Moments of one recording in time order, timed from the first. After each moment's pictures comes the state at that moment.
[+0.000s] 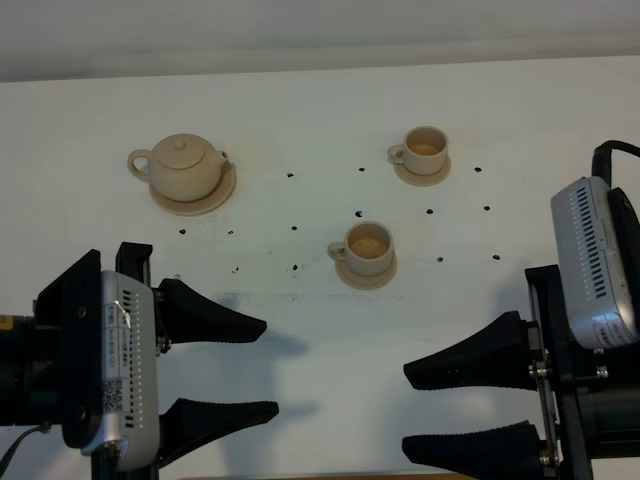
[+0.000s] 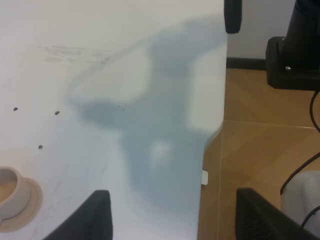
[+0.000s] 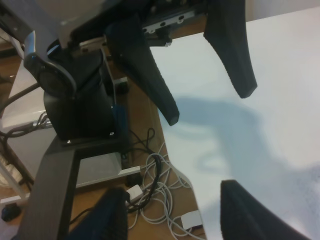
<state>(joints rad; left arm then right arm) -0.50 0.96 -0.57 -1.13 0.68 1.50 0.53 0.92 -0.56 1.34 0.88 -1.51</state>
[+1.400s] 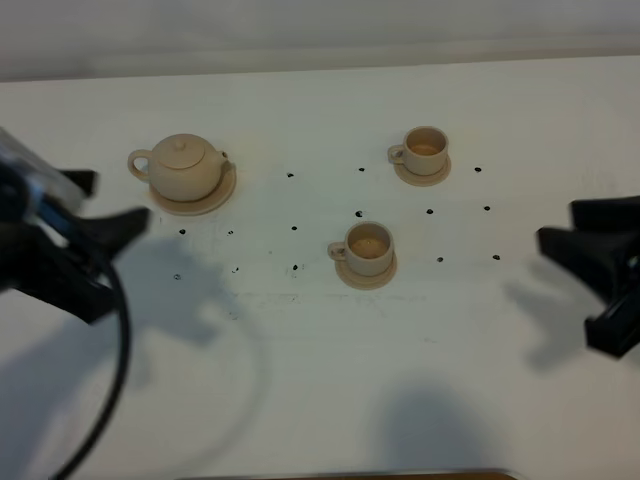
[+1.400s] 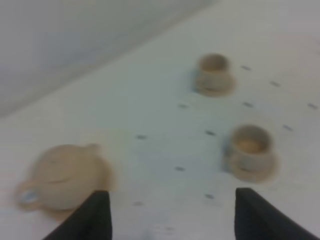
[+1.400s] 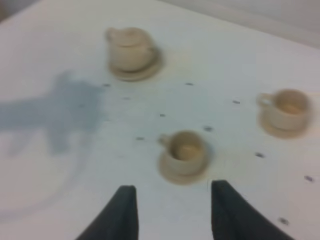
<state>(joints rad) -0.15 0.89 -0.59 -0.94 0.34 1.11 0.20 0.82 -0.62 0.82 0.59 -0.84</state>
